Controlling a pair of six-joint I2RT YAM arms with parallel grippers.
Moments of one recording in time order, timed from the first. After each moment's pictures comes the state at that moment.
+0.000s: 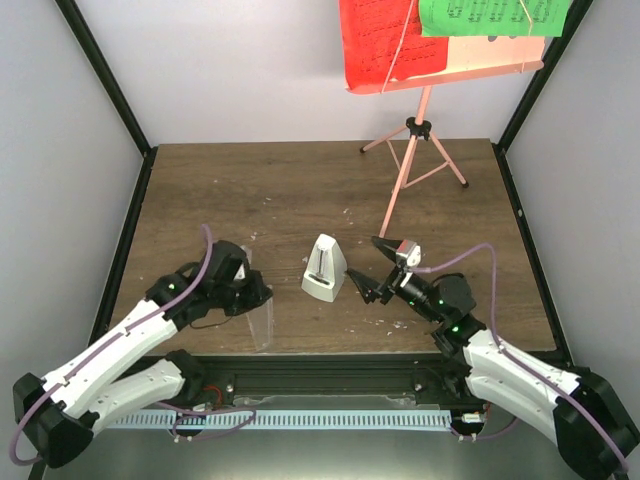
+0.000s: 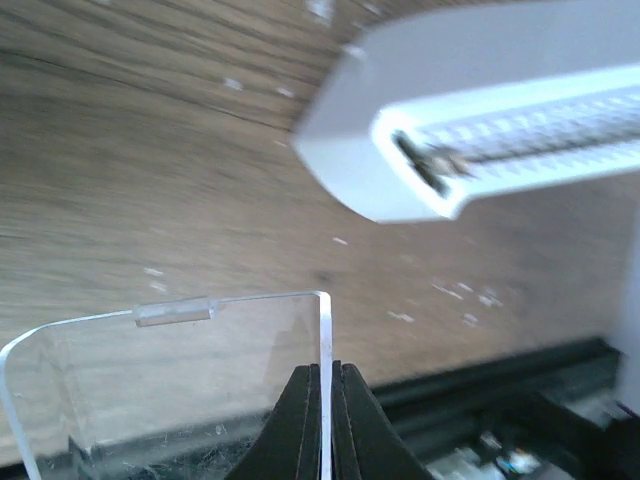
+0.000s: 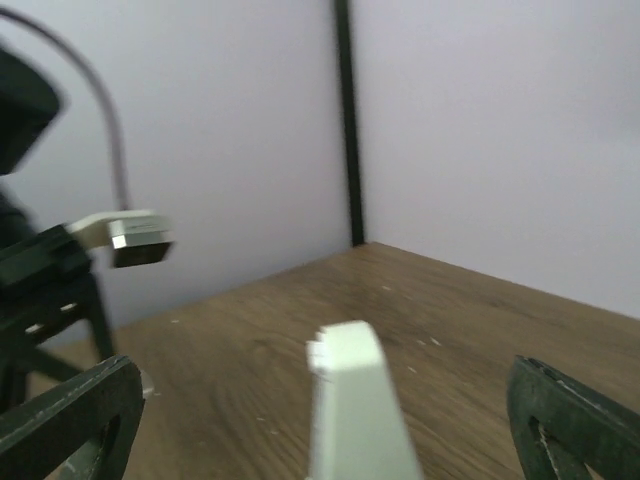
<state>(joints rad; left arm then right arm) -0.70 0.86 0.72 -0.79 0.11 -0.99 0.63 0.79 0.18 0.78 -0.27 0.15</state>
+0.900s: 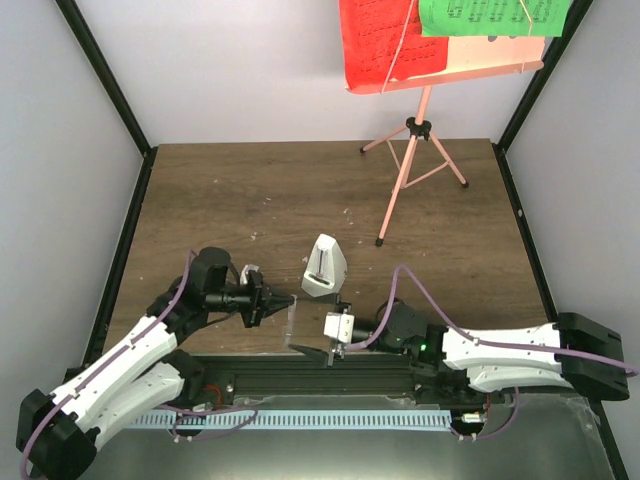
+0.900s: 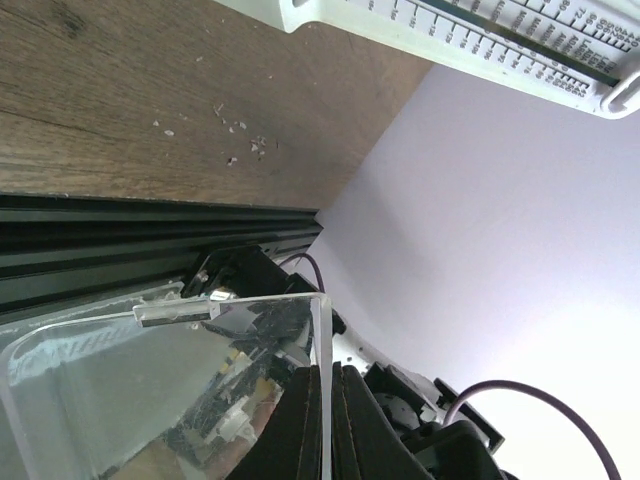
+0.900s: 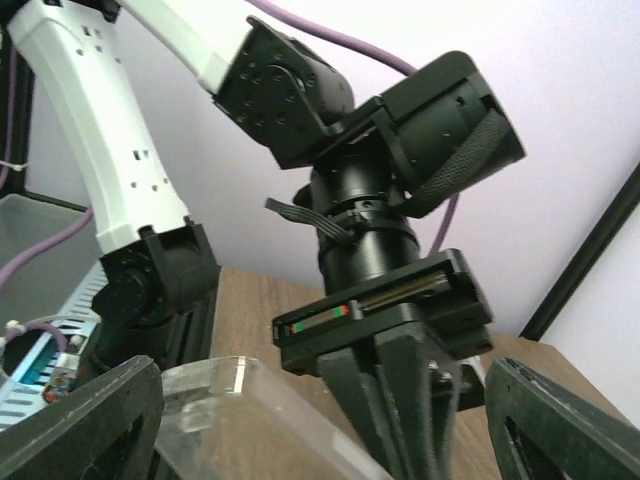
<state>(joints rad) -0.59 0.79 0.52 -0.32 0.73 -1.70 1.32 1.02 0.37 0.75 -0.09 -0.37</state>
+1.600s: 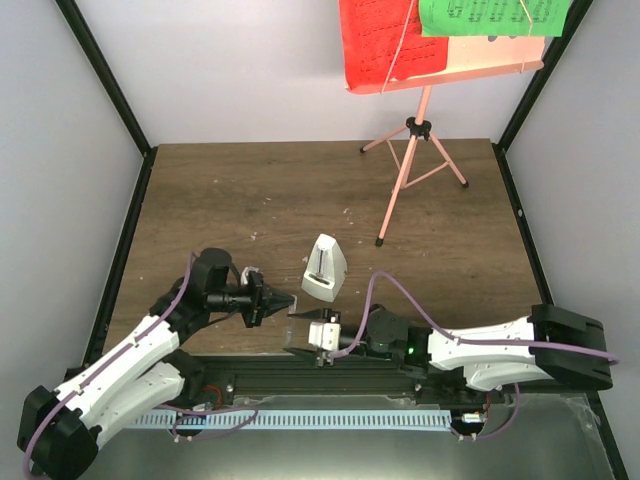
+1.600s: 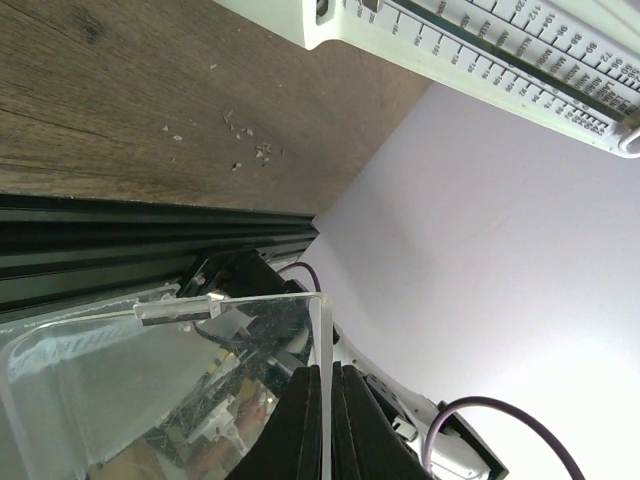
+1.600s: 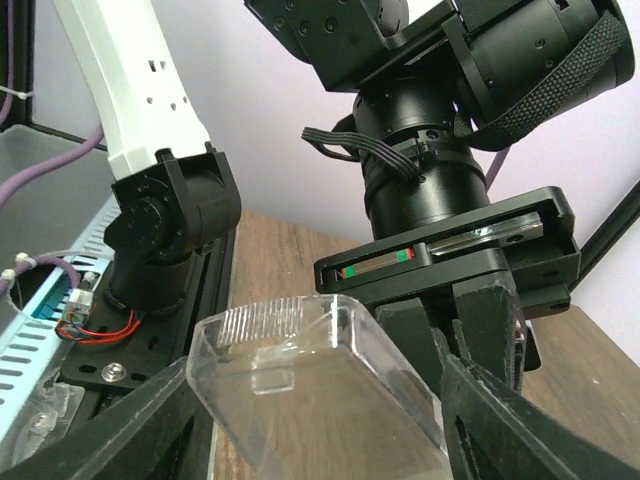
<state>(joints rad) -0.58 0.80 0.49 -0.27 0.74 -1.75 1.37 1.15 0.37 0.76 -0.07 -0.39</state>
